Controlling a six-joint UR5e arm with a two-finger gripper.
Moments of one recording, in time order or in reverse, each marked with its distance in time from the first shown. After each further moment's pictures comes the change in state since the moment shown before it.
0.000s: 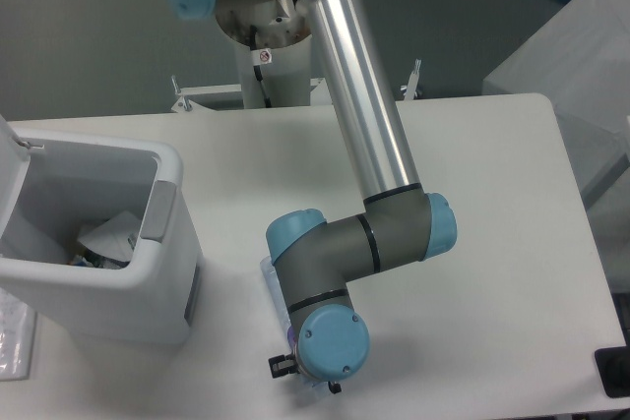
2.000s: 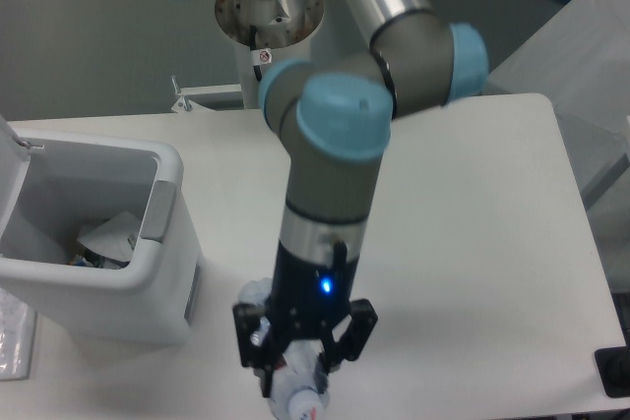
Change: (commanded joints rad) arm 0.046 0.411 -0.072 0.479 -0.449 0.023
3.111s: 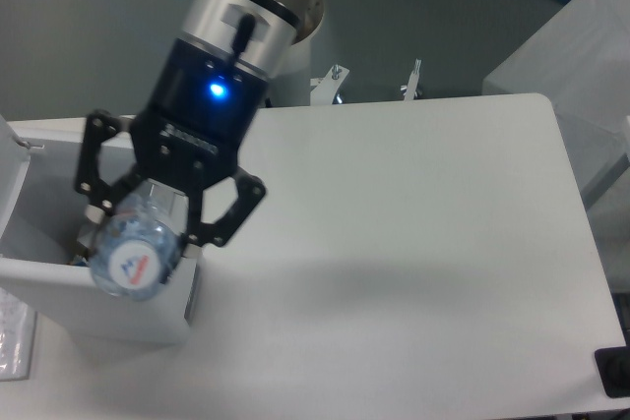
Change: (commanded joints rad) arm -0.046 0.219 -0.127 0.043 -0.255 -0.003
